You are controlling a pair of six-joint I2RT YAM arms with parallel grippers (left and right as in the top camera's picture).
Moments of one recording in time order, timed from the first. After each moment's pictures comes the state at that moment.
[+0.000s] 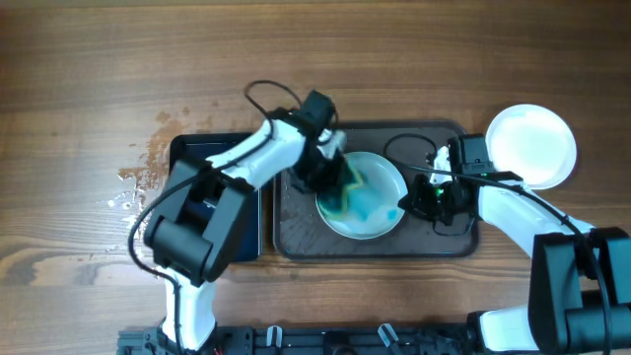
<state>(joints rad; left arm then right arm) -0.54 2.06 1.34 -0.78 0.50 -0.30 0.08 1.61 0.67 -0.41 -0.50 0.46</state>
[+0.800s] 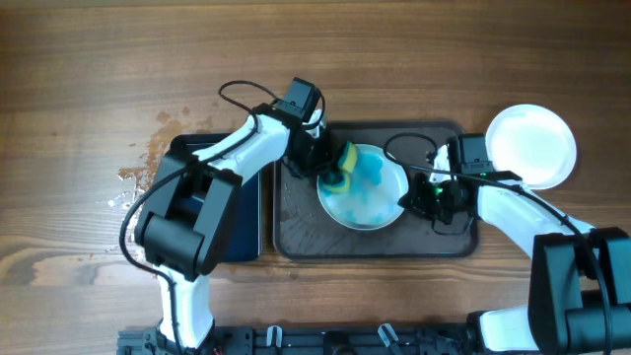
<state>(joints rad) -0.45 2.07 1.33 -0.60 0.46 -0.64 0.09 1.60 0.67 -0.41 -0.47 0.47</state>
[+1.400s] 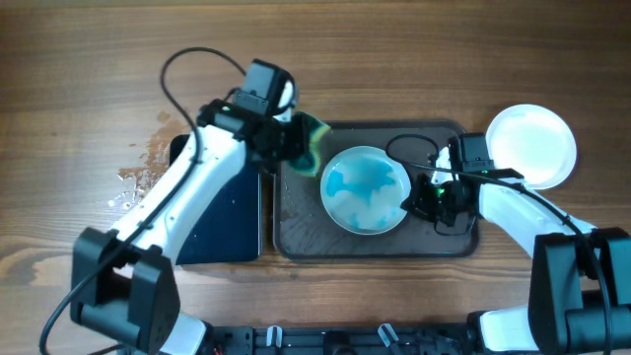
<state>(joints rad) -0.39 1.68 1.30 -0.77 0.28 -0.49 0.08 1.61 0.70 -0.49 -0.46 0.47</state>
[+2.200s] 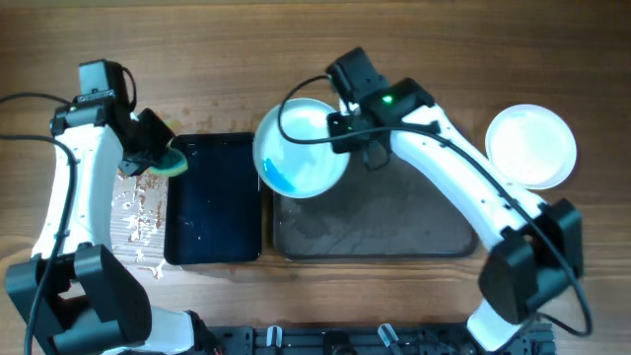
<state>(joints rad) 0.21 1.64 1.30 -0.96 0.05 -0.54 0.58 1.84 1.58 -0.94 0.01 0.32</state>
